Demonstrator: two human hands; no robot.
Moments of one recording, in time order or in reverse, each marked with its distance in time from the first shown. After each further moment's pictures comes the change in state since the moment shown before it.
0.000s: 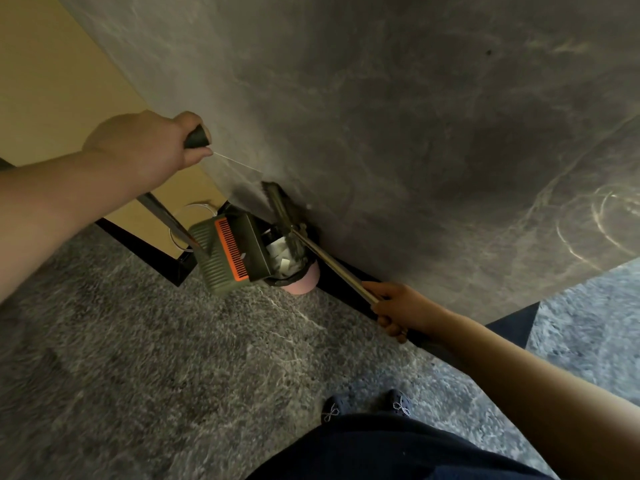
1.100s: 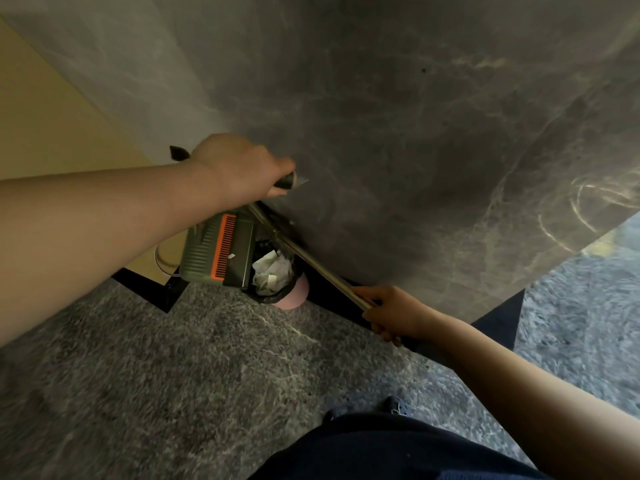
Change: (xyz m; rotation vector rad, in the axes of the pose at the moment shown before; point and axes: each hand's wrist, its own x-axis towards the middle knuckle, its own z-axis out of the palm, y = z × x) left_hand 0.056 0.130 -0.015 0.374 -0.047 0.450; right_hand -0.029 -0.003 -0.020 -0.190 0.120 -0.093
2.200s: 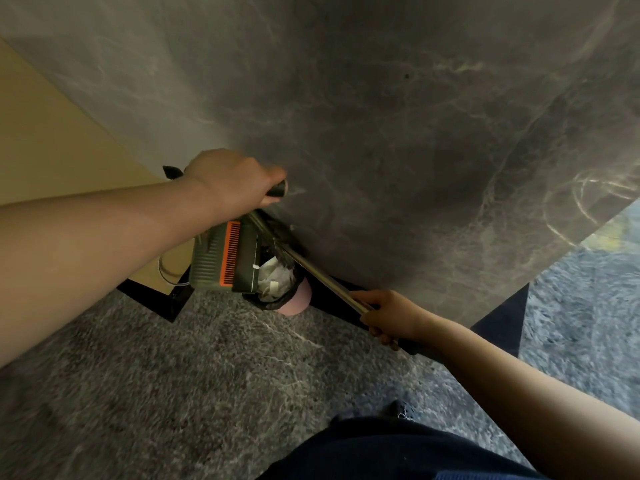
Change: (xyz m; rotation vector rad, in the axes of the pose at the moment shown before) left_hand -0.003 0.005 -0.003 -0.018 -0.019 -0.010; right_hand -0.004 0.006 0.000 0.066 -0.011 -0.004
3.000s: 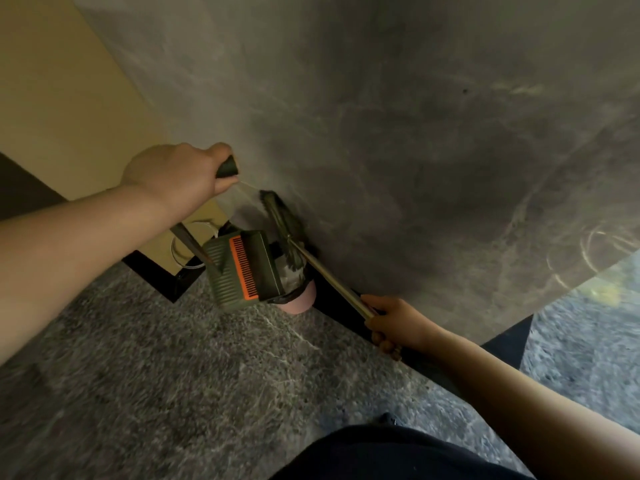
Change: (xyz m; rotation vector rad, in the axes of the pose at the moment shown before) left_hand -0.131 -0.045 0.041 -0.302 0.180 -0.436; right_hand -0.018 -0.019 0.044 0.026 0.026 0.058
